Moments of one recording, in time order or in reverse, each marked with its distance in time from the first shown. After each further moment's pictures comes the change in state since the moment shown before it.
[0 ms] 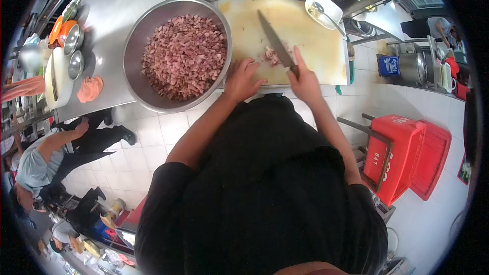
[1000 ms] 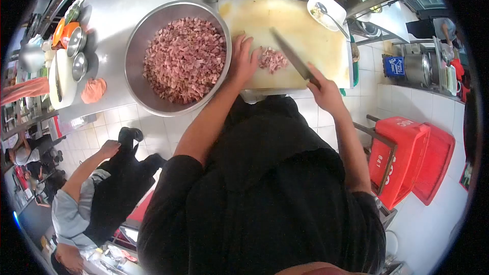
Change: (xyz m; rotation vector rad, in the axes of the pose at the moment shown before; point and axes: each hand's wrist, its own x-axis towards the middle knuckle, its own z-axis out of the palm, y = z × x) left_hand 0.057 -0.027 0.024 -0.065 0.285 -0.115; right_hand -0.016 0.052 -0.050 -0.009 -0.079 -0.180
